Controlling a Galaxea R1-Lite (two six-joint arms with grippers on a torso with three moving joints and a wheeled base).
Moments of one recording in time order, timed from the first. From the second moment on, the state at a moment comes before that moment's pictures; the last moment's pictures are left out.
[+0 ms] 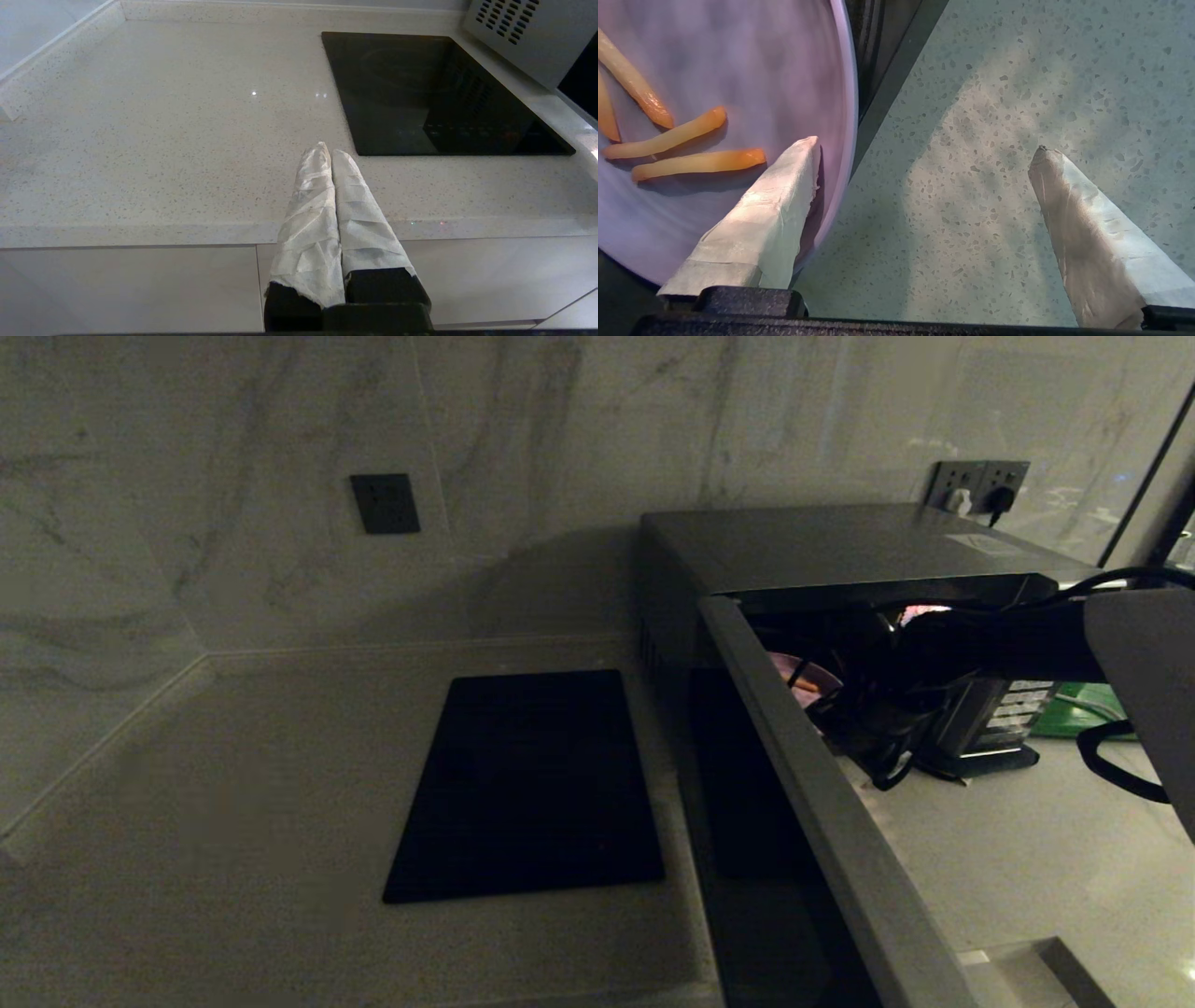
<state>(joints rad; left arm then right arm) 0.00 0.00 0.00 -0.01 0.03 -0.07 0.21 2.27 -1.83 0.61 -0.25 1.18</state>
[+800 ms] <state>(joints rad) 0.00 0.00 0.00 -0.01 0.03 -0.07 0.21 2.25 -1.84 0.61 -0.26 1.18</state>
